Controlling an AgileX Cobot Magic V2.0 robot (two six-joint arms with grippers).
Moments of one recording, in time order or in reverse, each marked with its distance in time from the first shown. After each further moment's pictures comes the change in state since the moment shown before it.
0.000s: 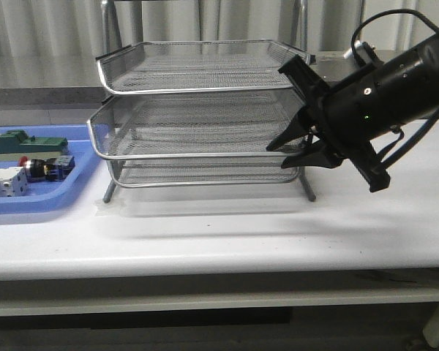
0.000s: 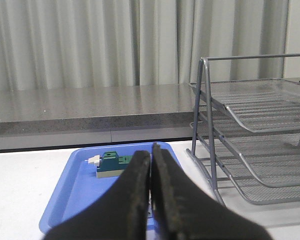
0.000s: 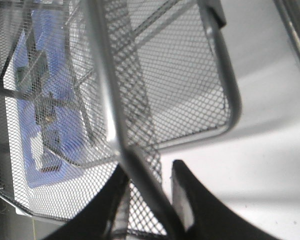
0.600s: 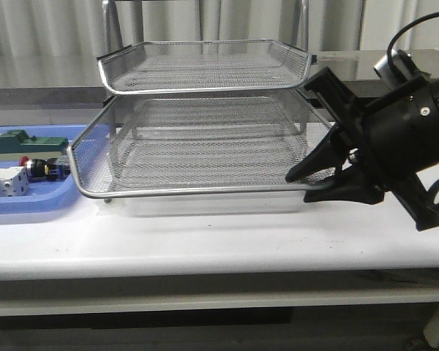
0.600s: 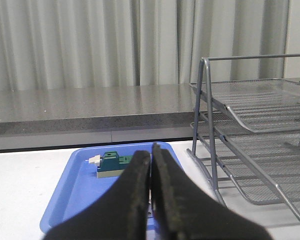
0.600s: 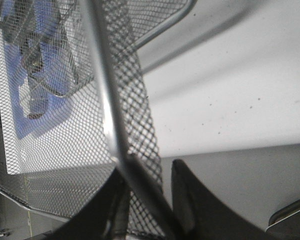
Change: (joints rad) left arm 0.000 0.000 0.000 0.000 0.000 0.000; right arm 0.000 -0.186 0.264 0.026 0.034 -0.081
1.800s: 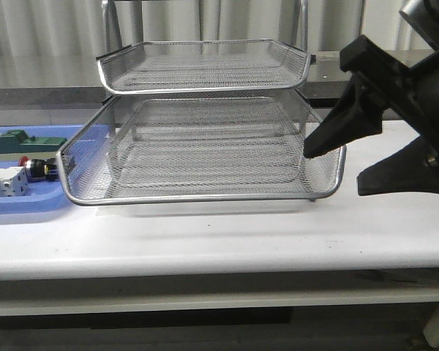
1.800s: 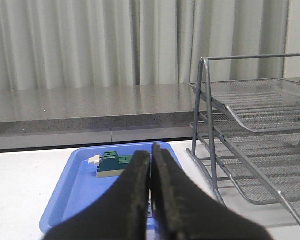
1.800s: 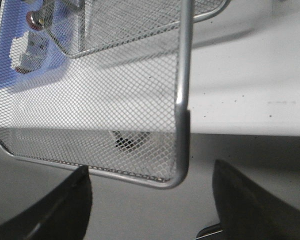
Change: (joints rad) left arm 0.000 0.000 0.000 0.000 0.000 0.000; right arm 0.000 -0.262 0.057 -0.303 -0.037 0.033
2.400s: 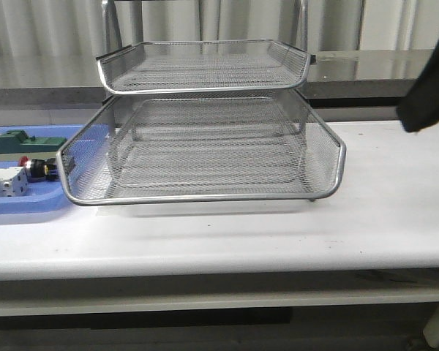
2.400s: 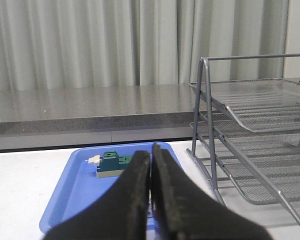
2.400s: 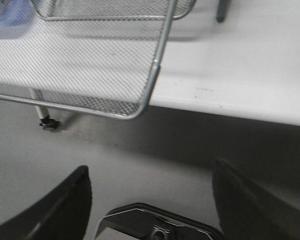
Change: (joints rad) left arm 0.000 0.000 0.000 0.000 0.000 0.000; right arm 0.000 -0.340 -0.080 -0.942 0.176 0.675
